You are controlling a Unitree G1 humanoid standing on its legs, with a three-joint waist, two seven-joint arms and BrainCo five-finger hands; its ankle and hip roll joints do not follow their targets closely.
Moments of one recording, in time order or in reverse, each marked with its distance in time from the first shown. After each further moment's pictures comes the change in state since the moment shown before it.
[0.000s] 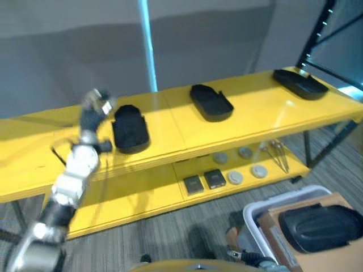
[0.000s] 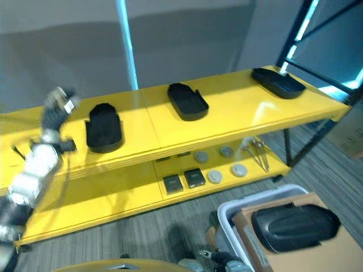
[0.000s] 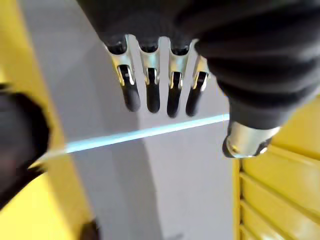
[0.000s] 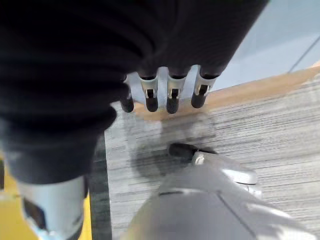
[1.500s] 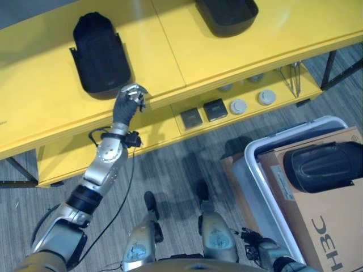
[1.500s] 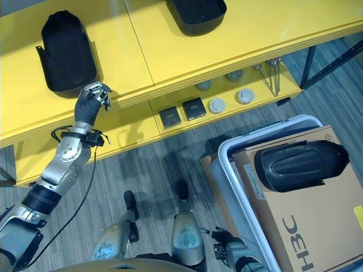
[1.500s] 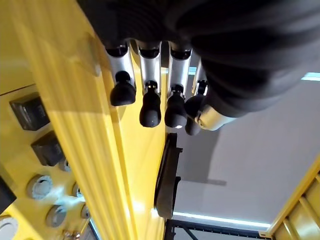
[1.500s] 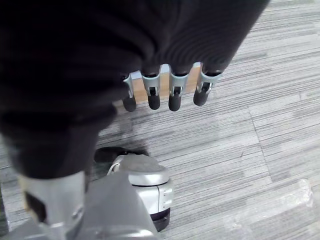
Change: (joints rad) left arm -0.394 -0.010 -0.159 0.110 -0.130 -0.175 0.053; right arm -0.119 -0.061 0.011 -0.007 0.100 -0.048 -0.008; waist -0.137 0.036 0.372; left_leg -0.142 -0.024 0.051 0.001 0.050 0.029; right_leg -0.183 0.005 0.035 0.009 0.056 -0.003
